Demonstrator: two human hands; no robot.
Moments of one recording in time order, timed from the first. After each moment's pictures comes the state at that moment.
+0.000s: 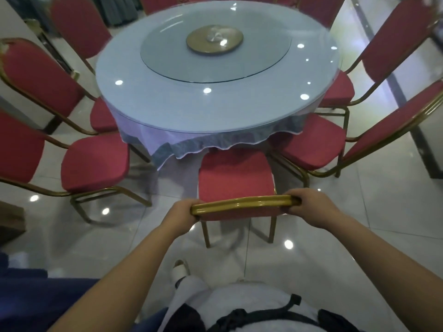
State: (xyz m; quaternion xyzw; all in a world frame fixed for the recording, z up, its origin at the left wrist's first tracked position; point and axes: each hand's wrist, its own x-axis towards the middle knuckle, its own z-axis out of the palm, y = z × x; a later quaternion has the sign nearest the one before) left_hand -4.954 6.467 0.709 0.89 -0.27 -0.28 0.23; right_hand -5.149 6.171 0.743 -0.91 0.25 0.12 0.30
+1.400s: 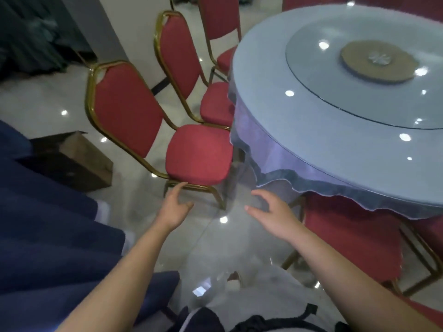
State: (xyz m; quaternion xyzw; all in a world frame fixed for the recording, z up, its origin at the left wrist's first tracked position) left_hand -4.640 6.824 0.732 0.89 0.05 -0.19 0.41; right_hand -4.718 6.560 0.765 -0.87 0.12 0.13 0.46
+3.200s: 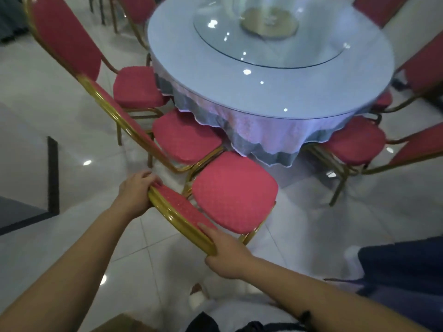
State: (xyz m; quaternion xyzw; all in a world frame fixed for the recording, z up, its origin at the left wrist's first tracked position) left_hand -3.922 7.074 0.737 0.80 -0.57 -0.18 0.05; right_hand -4.205 7.077 0.729 -0.79 0.39 0.11 0.47
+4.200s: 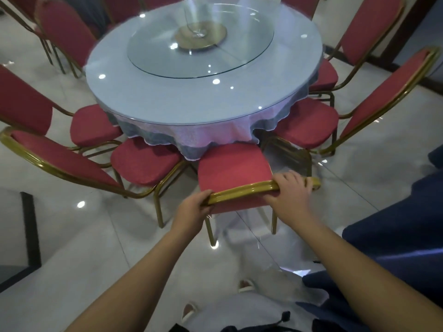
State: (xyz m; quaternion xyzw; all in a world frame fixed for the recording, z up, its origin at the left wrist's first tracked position) left_hand -4.242 6.982 0.732 0.70 -0.61 -0.29 0.22; right_hand -4.496 6.918 0.733 -0.74 0.64 -0.14 0.14
